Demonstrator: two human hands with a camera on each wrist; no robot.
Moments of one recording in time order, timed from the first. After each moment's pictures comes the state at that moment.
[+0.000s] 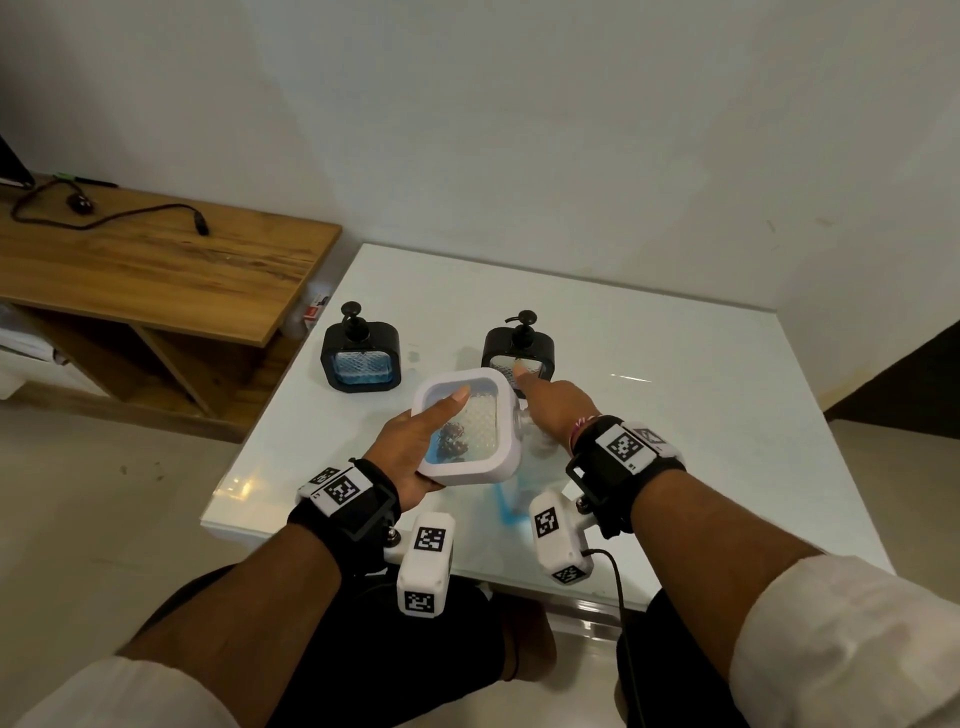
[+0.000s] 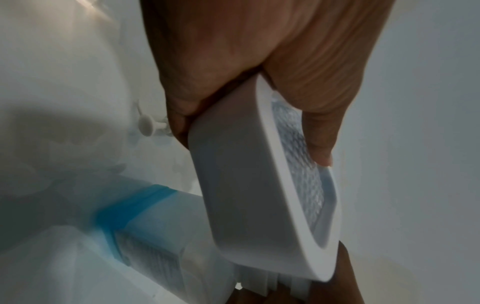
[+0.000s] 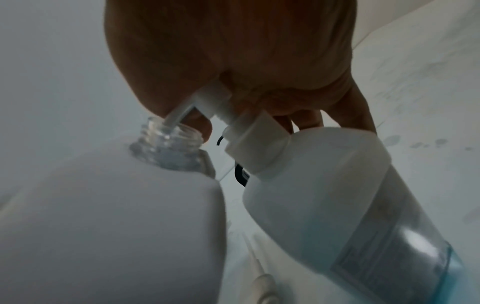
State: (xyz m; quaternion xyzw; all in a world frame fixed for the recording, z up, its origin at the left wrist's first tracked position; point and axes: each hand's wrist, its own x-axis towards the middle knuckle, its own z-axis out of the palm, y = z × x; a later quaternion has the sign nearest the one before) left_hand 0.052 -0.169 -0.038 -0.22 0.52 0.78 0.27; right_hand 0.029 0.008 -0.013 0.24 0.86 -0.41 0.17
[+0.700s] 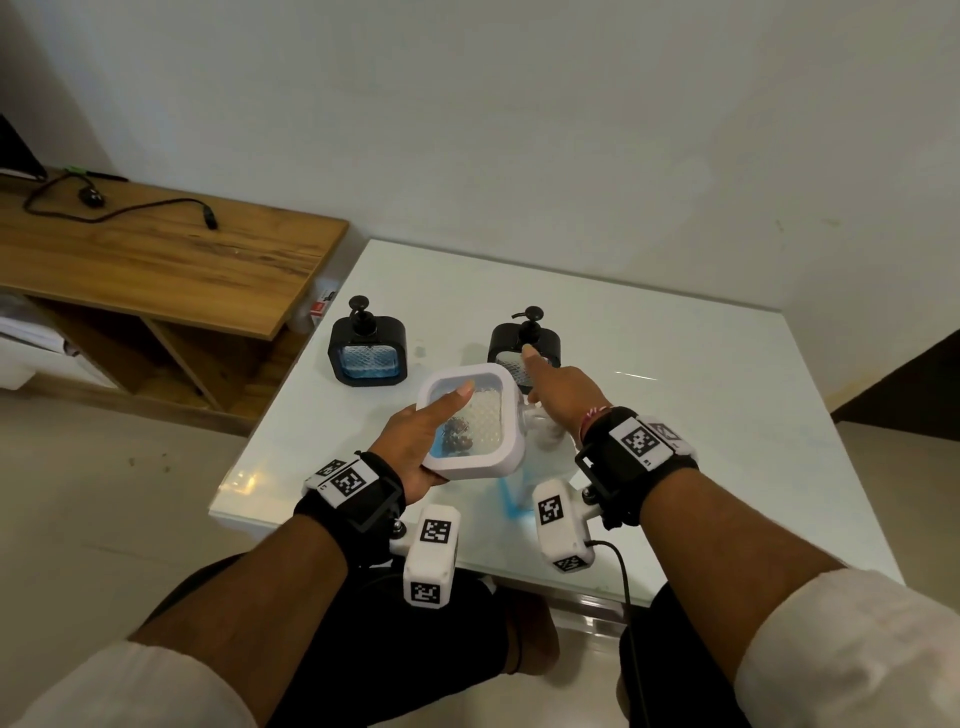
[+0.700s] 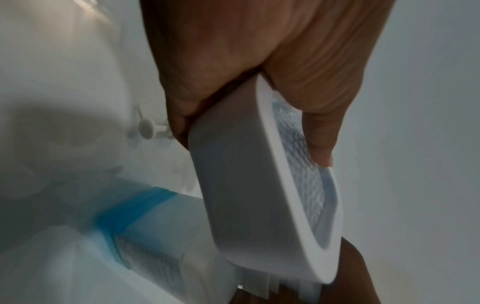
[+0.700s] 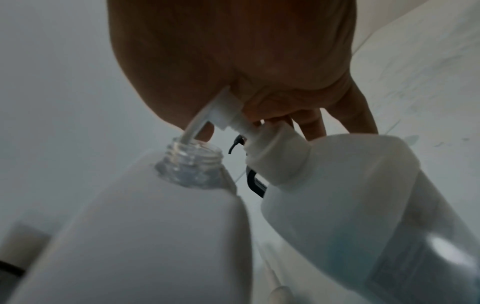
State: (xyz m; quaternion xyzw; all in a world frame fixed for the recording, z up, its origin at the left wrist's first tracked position) left_hand 0.053 -0.171 -0.038 -0.22 0.53 0.77 0.27; right_hand 0.023 0.010 -0.015 0.24 0.86 -0.43 0.14
